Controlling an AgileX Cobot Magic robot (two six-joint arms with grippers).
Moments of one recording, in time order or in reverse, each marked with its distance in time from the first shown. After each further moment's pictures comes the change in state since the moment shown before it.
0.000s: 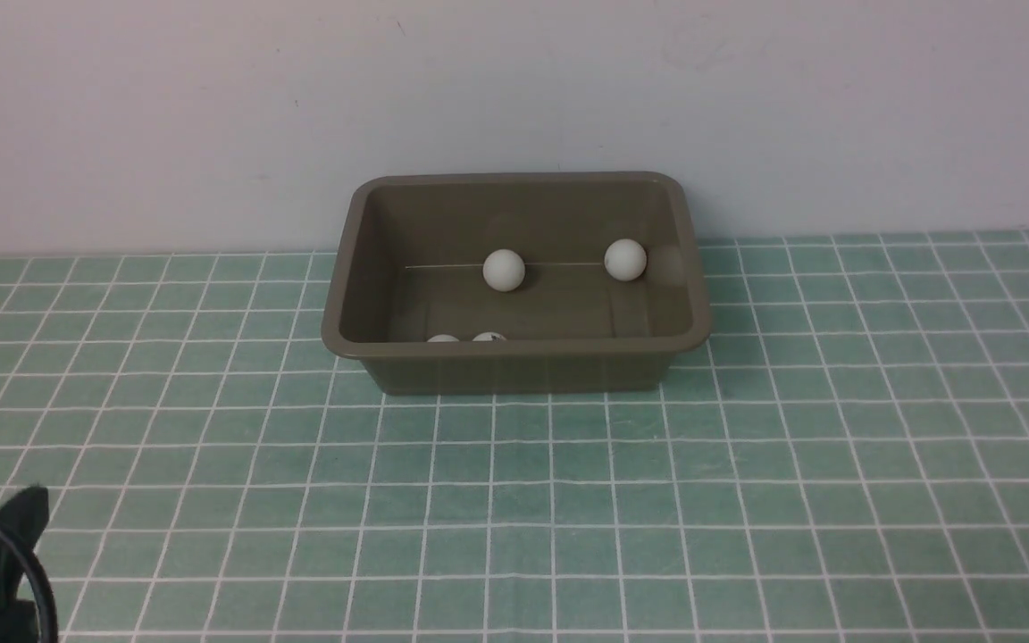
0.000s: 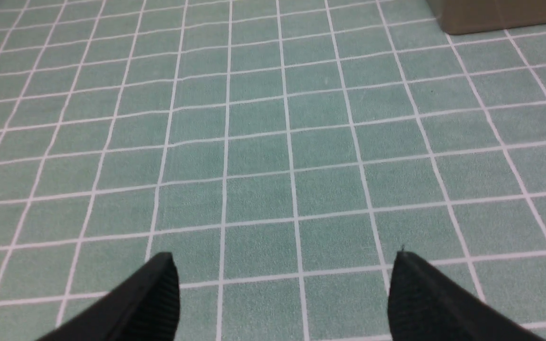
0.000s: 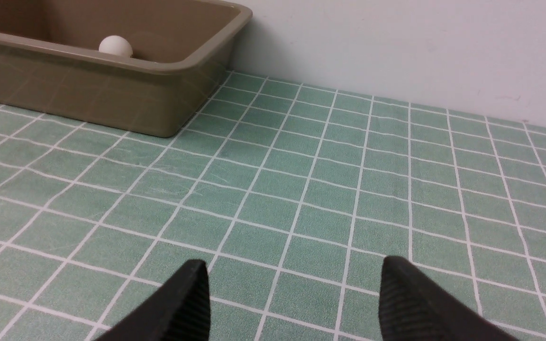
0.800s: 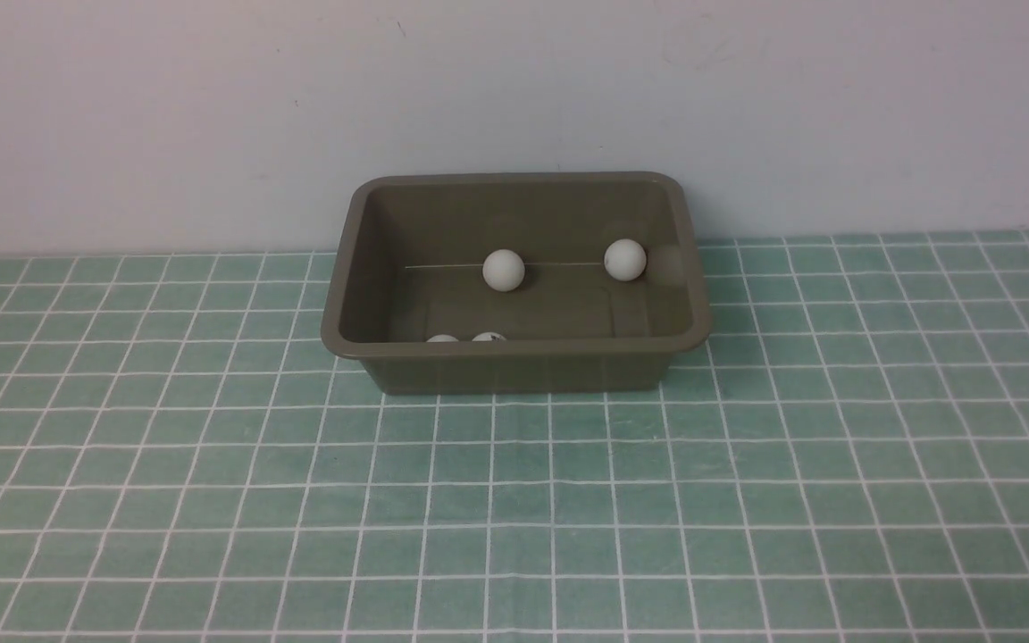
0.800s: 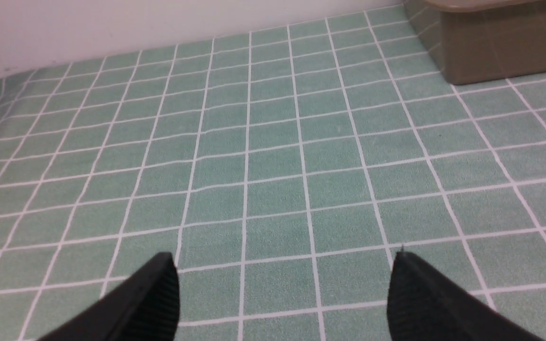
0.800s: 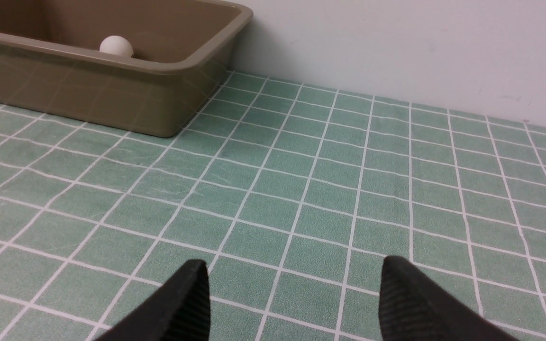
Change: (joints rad) right arm 0.000 0.000 0.000 0.000 0.001 0.000; left arm 0.000 -0.267 0.081 0.043 0.030 -0.005
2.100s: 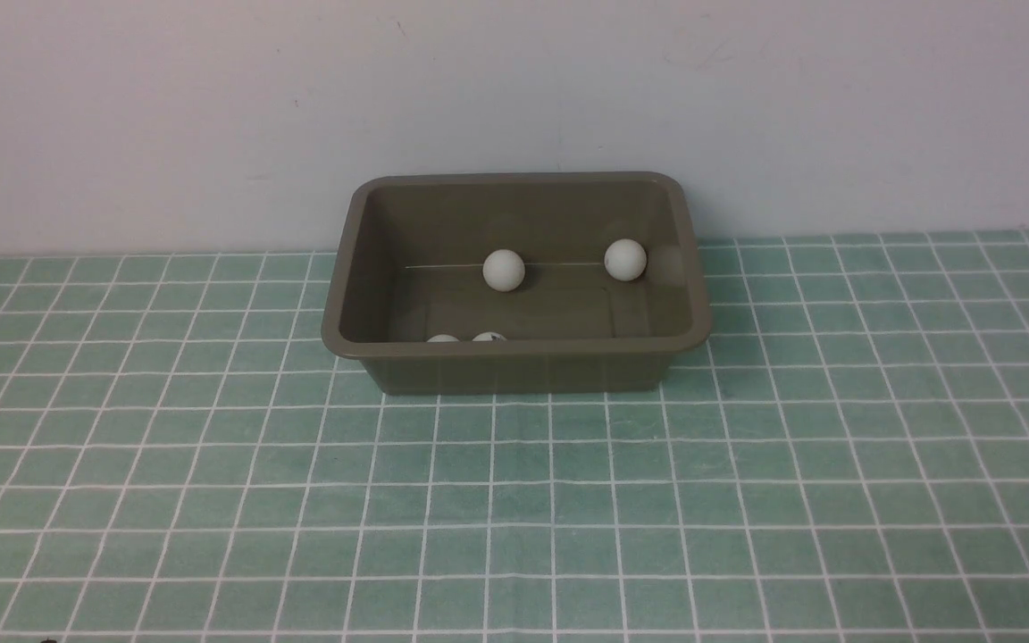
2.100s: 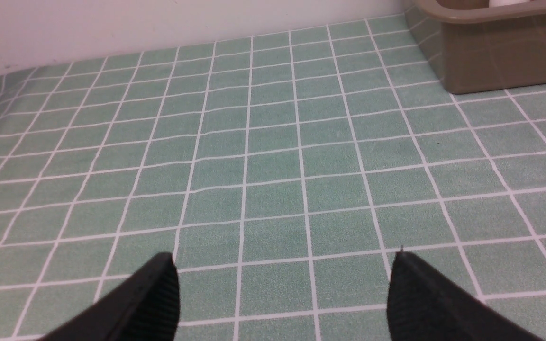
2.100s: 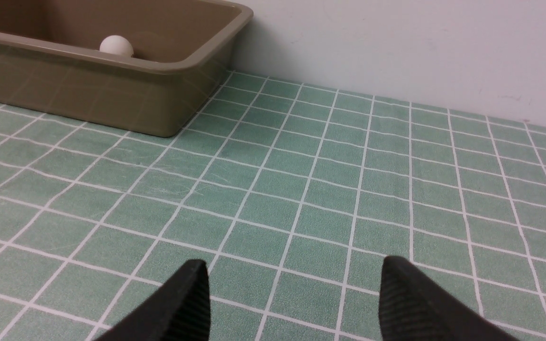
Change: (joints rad) right arm 0.000 0.000 -0.001 0.000 0.000 0.000; left arm 0.000 -0.011 -0.001 -0.001 0.006 -0.024
